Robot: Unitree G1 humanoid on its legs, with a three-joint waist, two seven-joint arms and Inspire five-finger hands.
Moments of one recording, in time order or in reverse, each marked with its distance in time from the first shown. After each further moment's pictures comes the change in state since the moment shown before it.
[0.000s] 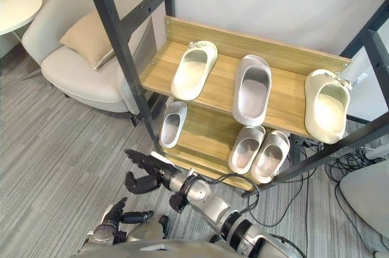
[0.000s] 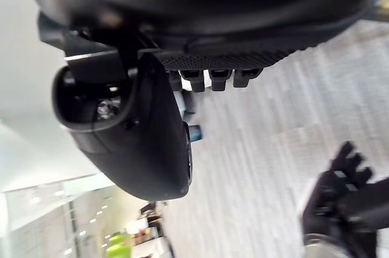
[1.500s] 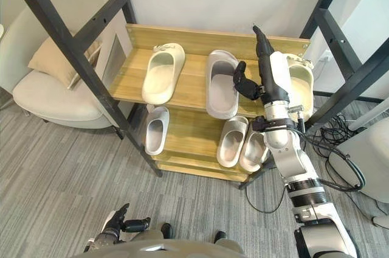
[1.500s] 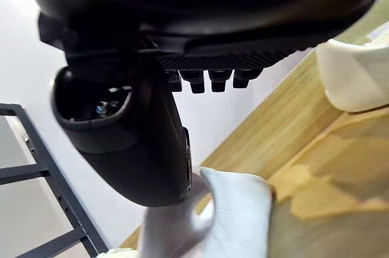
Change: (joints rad) left arm 0.057 -0.002 -0.044 -0.002 0.026 -0.023 -0.002; right arm -0.104 -0.330 -0.717 -0.007 -0.584 -0.087 -0.491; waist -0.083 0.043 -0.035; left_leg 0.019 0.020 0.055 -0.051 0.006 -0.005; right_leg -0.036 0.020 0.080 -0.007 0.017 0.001
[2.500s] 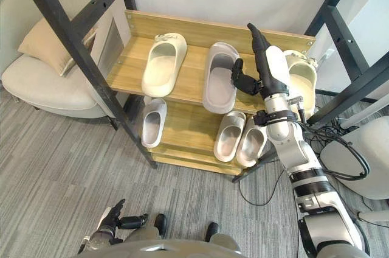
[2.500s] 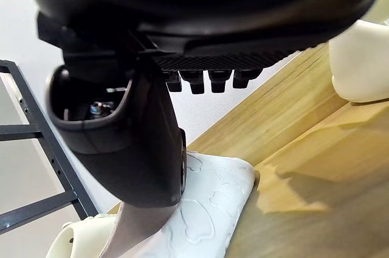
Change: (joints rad) left arm 0.014 0.026 0.017 -0.036 -0.001 -0.019 -0.002; right arm -0.085 -0.047 0.047 0.058 -0.001 -0.012 0.027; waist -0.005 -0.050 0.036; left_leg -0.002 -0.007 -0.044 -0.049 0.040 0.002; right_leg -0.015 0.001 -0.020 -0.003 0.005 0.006
